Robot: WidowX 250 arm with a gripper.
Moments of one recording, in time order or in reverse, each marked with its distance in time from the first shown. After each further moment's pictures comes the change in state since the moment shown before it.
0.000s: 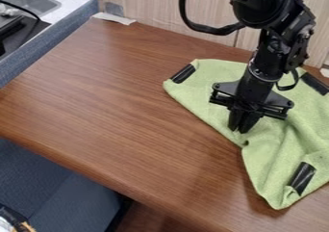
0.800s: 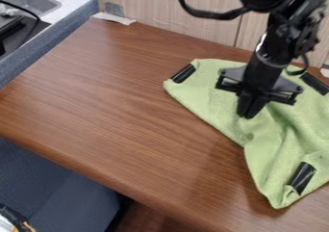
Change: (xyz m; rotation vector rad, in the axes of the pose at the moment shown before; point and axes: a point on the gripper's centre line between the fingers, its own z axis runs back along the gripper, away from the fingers) arm 0.009 -0.006 0.029 -0.022 -0.084 0.003
